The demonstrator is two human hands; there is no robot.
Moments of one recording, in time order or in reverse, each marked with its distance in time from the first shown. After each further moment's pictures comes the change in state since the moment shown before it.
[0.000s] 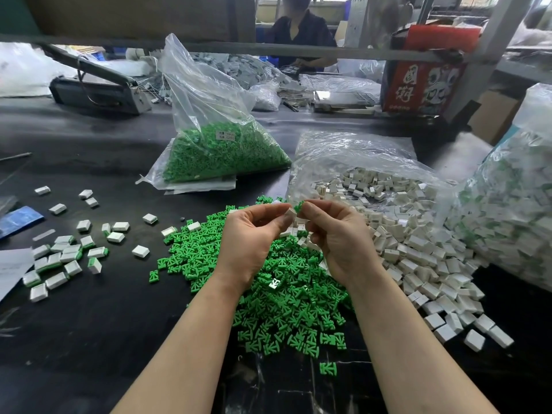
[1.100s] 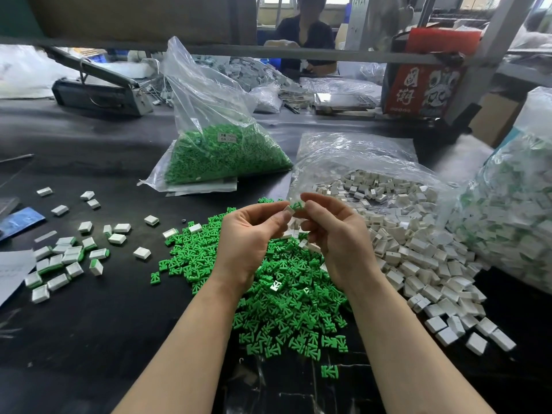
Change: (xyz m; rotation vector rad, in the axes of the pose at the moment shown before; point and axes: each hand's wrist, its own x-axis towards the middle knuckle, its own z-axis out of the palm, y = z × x) left_hand -0.001 0.005 -0.003 -0.095 0.006 -0.023; right_hand -0.004 -0.001 0.005 0.016 -0.040 -0.082
